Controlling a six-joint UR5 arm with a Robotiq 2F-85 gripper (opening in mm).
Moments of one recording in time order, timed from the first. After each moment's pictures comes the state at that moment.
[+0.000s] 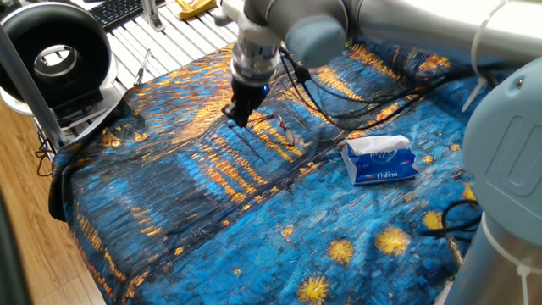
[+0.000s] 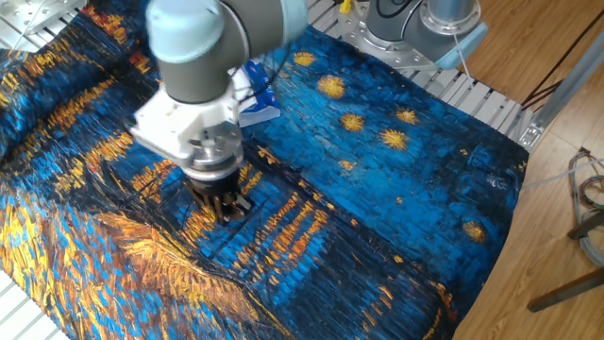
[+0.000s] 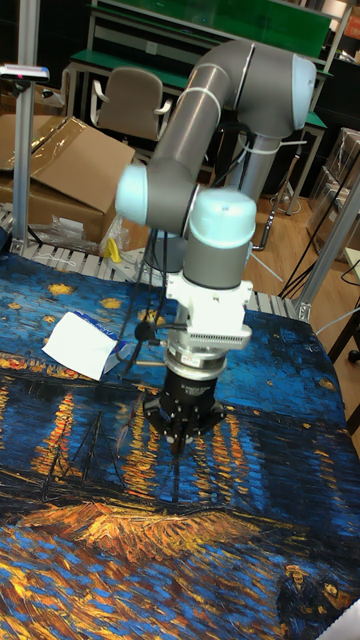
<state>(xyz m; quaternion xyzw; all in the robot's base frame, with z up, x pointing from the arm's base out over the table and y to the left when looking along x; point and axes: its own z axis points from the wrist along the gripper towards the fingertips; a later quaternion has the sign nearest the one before) 0.614 0.044 0.052 -0.05 1.00 0.04 0.06</state>
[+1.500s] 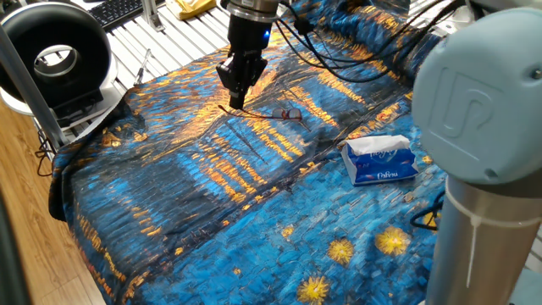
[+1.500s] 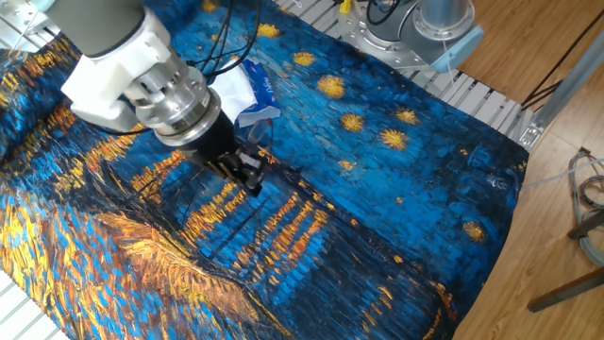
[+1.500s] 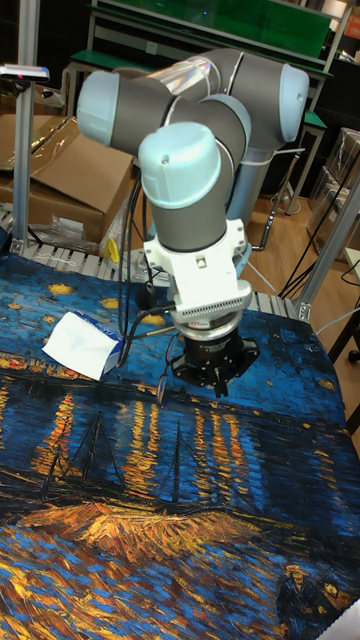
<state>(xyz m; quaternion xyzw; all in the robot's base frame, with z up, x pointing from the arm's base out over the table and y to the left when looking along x) 0.577 0.088 0.149 -0.10 0.97 0.21 -0.06</state>
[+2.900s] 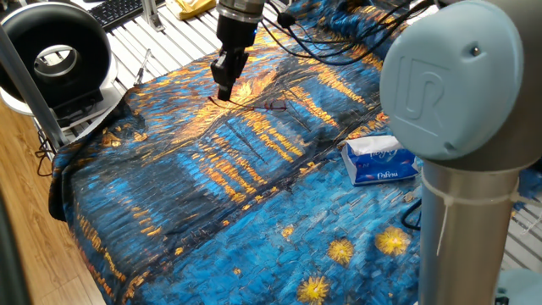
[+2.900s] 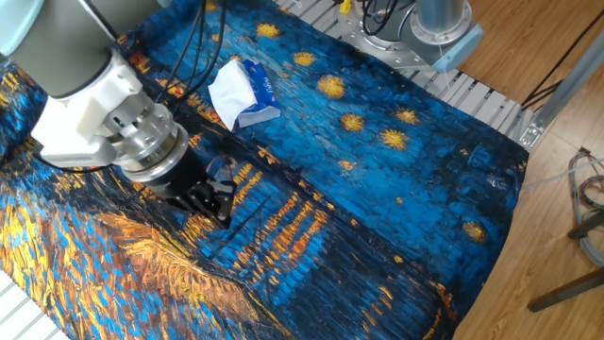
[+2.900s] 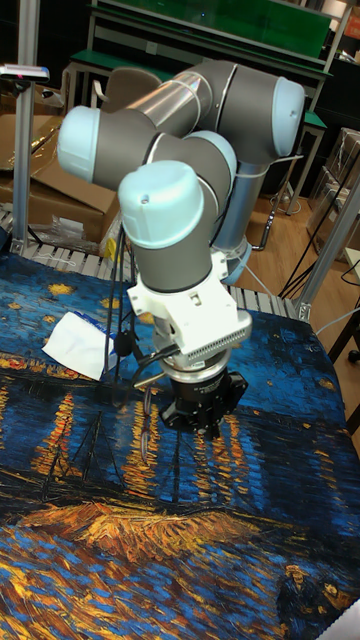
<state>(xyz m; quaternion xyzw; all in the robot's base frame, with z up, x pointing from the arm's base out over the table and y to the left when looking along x) 0.636 0.080 0.122 -0.23 0.95 0.21 -0.01</state>
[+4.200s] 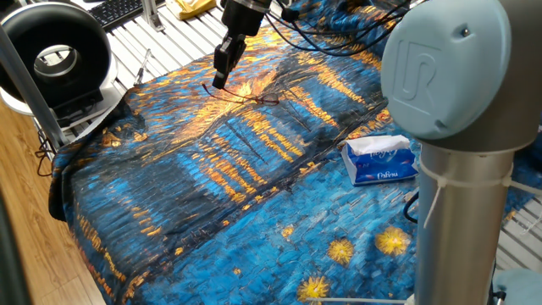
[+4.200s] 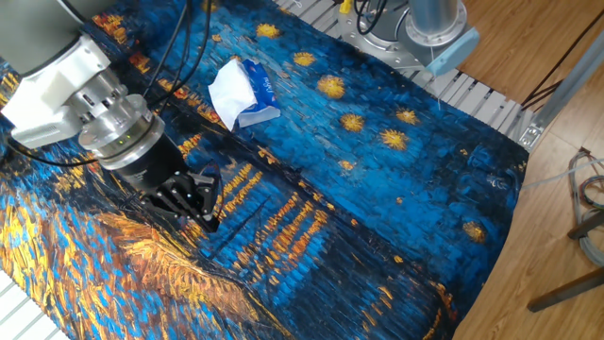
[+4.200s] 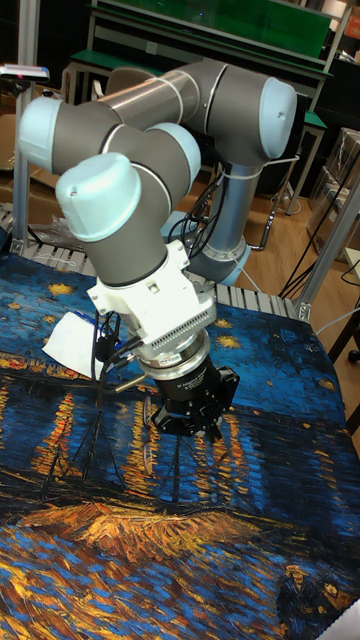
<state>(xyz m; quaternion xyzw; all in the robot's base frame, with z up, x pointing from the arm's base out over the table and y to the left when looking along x) 0.655 0.074 0.138 -0.24 0.93 0.29 0.05</state>
